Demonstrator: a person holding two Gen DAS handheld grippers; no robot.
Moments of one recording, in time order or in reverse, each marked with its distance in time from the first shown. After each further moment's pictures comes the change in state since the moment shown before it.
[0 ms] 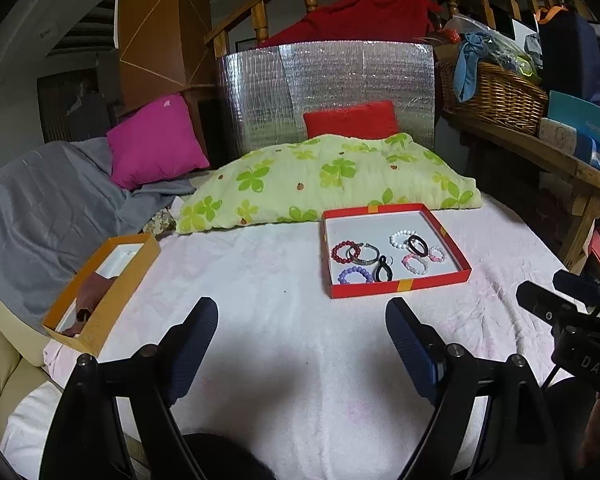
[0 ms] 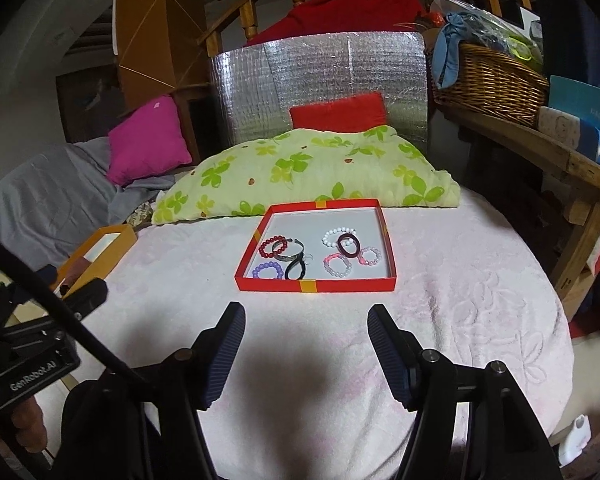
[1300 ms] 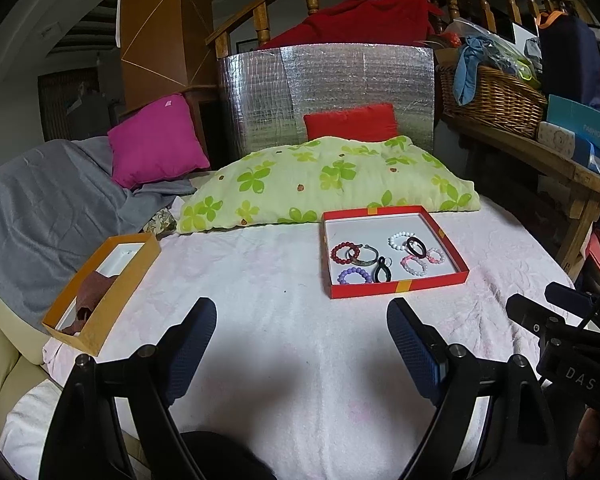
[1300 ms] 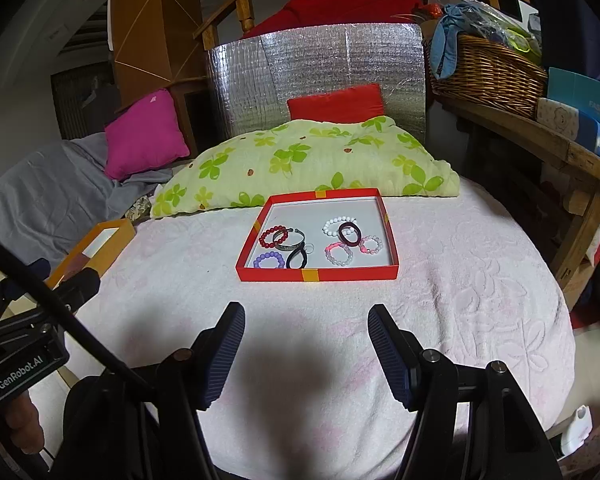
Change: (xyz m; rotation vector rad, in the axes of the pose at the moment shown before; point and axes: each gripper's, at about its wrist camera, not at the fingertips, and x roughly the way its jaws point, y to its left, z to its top) left arm -0.004 0.002 -0.001 -0.009 0.000 -0.006; right arm 0.002 0.004 -0.005 0.012 0.025 -0.002
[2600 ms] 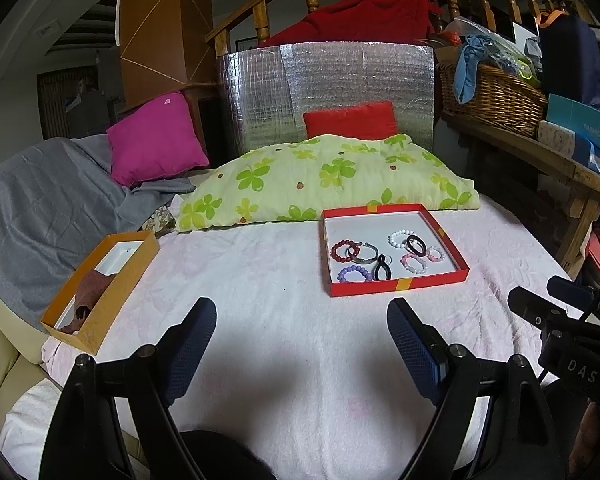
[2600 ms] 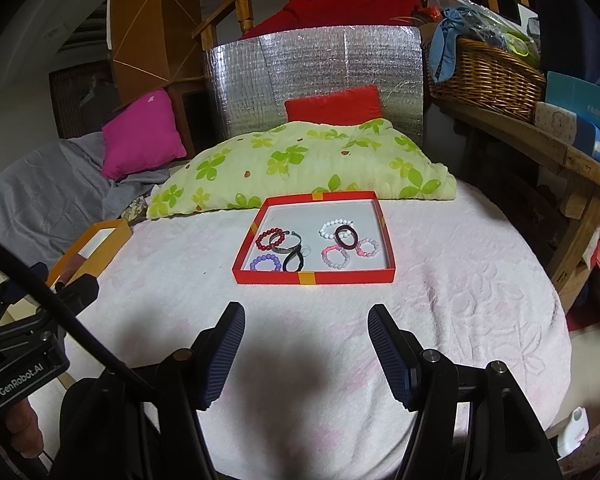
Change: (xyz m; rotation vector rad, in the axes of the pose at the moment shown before) left arm 0.002 0.001 -0.001 -0.002 0.005 -0.002; right arm 0.000 0.000 0.002 -0.011 -0.009 -0.020
